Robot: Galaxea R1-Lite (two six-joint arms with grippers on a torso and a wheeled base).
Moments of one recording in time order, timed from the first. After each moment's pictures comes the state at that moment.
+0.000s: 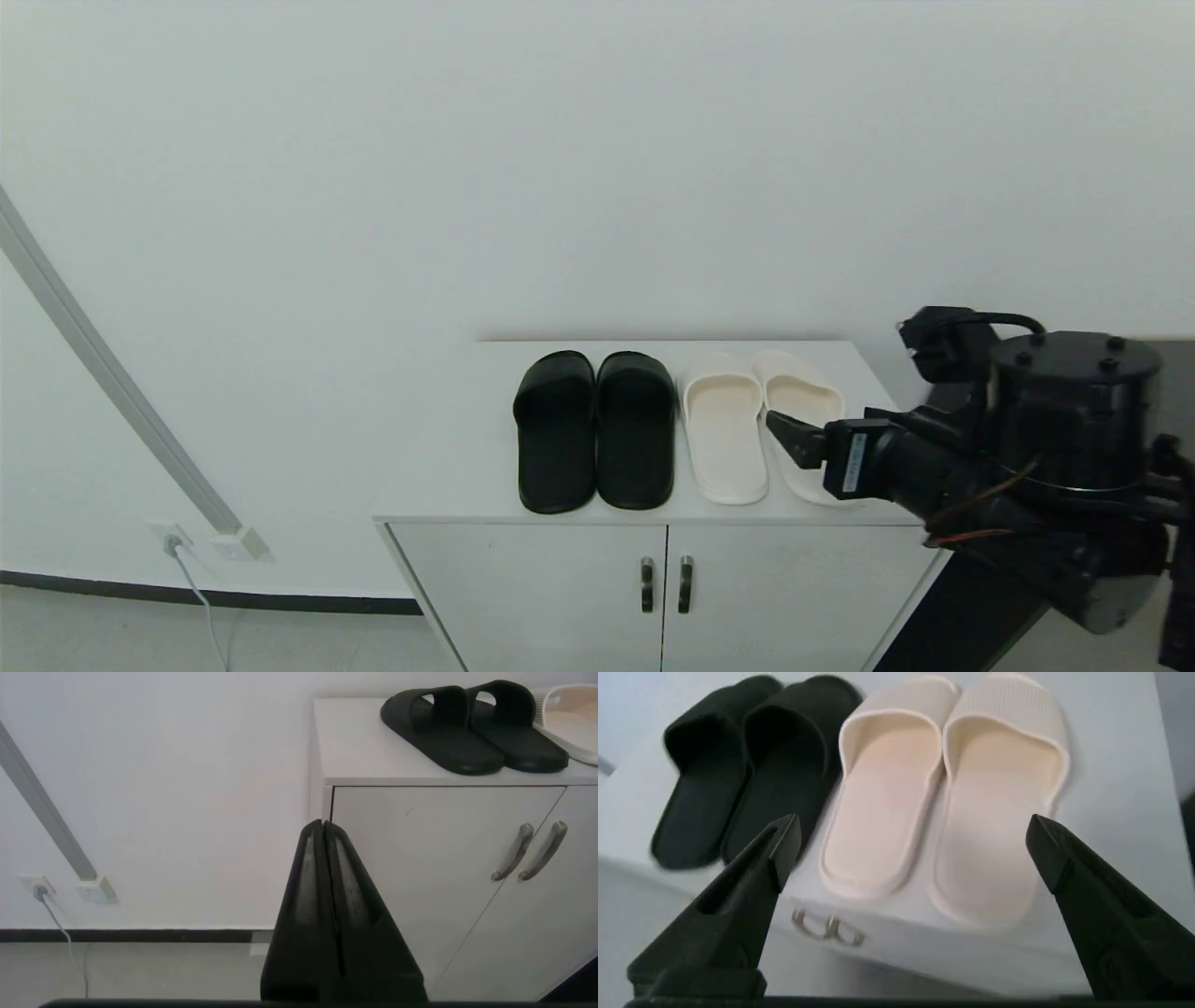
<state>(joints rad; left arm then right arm) 0.00 0.00 0.00 0.00 0.03 0.01 0.76 1.58 -0.69 -0.64 -0.45 0.30</state>
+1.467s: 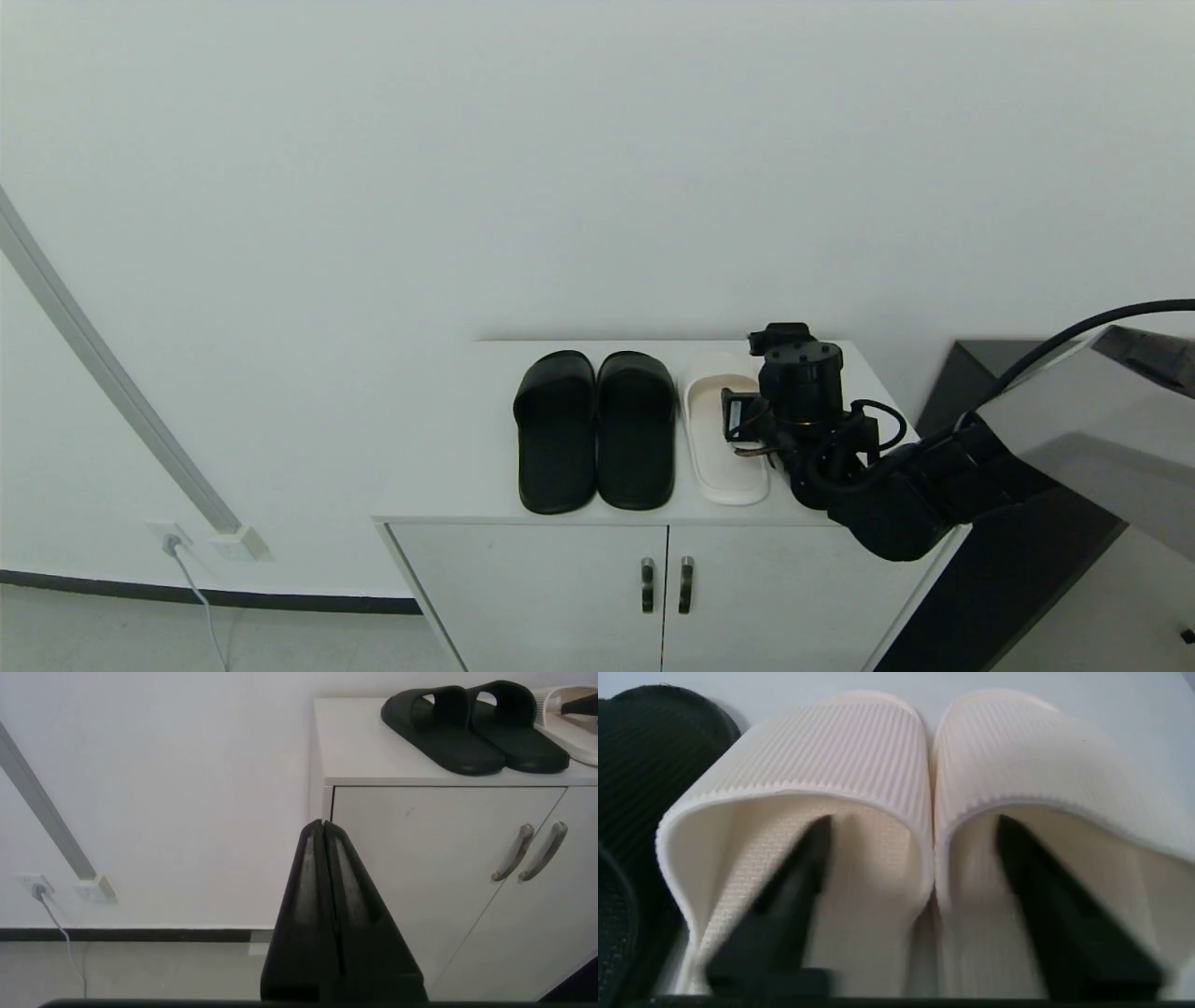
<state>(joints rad) 0.00 0.00 0.00 0.00 0.03 0.00 0.62 2.15 -1.13 -0.78 -0.56 0.19</state>
